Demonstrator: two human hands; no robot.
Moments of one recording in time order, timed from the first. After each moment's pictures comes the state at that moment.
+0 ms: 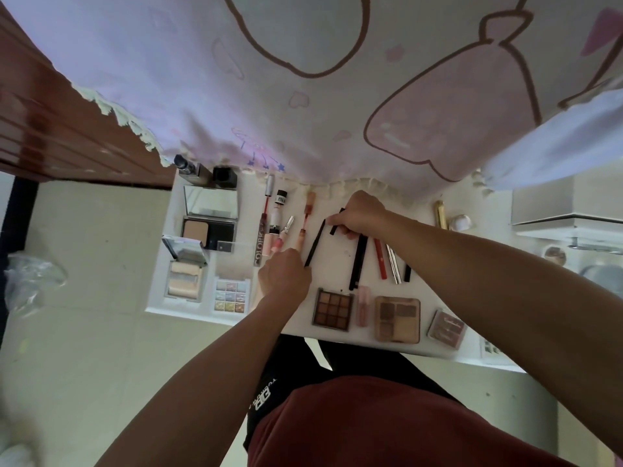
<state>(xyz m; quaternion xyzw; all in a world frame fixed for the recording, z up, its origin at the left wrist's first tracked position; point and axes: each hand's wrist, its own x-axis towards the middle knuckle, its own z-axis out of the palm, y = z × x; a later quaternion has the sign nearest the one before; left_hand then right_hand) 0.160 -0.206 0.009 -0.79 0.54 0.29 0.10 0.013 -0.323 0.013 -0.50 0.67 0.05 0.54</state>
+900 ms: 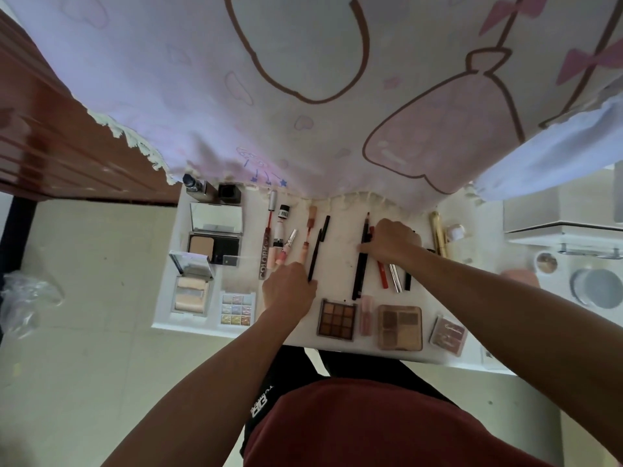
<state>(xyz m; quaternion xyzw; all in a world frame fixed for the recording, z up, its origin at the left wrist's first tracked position) 0.167 -0.203 0.025 -0.75 0.57 0.31 0.09 -0.026 -0.292 0.022 -0.60 0.71 0.19 0.32</state>
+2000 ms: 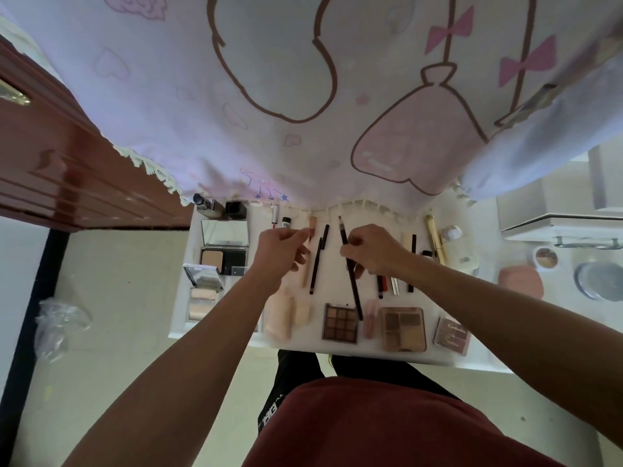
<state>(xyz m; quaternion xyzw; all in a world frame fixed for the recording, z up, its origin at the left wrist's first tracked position) 0.181 -0.251 0.098 -0.71 0.32 0.57 -0.25 -0.013 -0.266 0.070 -0.58 0.60 -0.04 0.54</state>
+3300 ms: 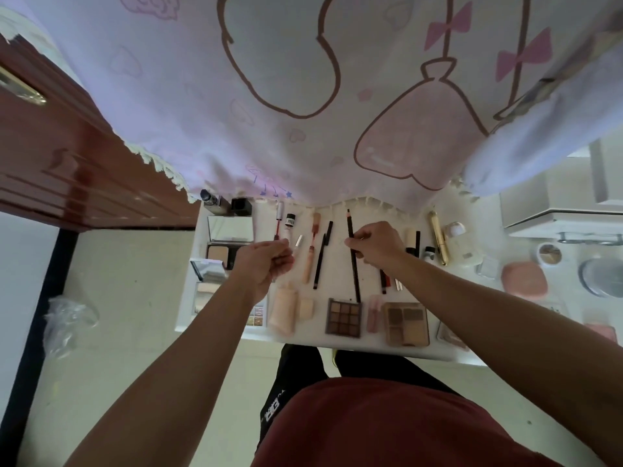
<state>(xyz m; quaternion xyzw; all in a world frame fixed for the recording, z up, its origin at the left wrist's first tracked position) 0.215 -0.229 0.091 -0.66 0.12 0.65 -0.36 -0.008 -0.262 0.043 -0.49 0.71 -0.13 0.49</state>
